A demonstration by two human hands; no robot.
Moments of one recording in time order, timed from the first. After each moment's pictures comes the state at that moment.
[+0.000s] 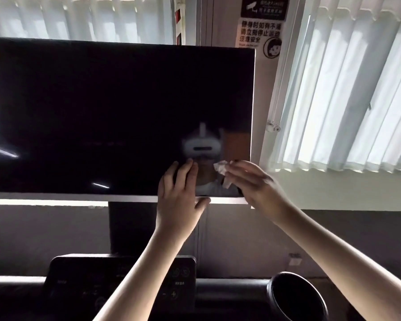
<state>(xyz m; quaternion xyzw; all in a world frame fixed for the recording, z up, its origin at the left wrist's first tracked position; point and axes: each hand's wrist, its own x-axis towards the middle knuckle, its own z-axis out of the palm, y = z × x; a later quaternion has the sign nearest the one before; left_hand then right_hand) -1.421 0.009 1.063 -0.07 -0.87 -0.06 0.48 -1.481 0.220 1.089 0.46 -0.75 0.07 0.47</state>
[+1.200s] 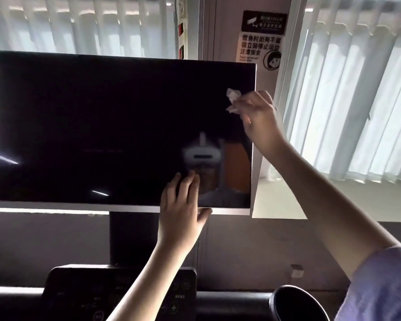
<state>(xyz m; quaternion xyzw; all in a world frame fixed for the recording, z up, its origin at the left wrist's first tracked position) -1.421 0.010 1.059 -0.07 -0.87 -0.06 0.48 -1.531 0.188 1.226 0.35 -0.69 0.15 0.61</state>
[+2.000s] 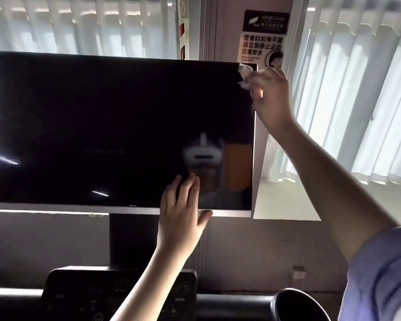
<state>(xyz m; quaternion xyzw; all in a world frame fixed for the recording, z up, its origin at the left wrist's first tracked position) -1.424 0.009 1.055 -0.08 -0.86 -0.05 0.50 -1.563 0.199 1.268 0.29 -0.71 0.21 0.61</state>
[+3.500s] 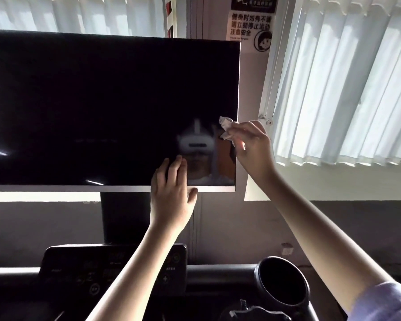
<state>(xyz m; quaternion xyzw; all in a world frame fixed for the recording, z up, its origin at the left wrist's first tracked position) -1.416 0.019 1.051 -0.05 -0.88 -0.06 0.47 -1.497 0.210 1.138 0.31 -0.73 0.26 0.56</state>
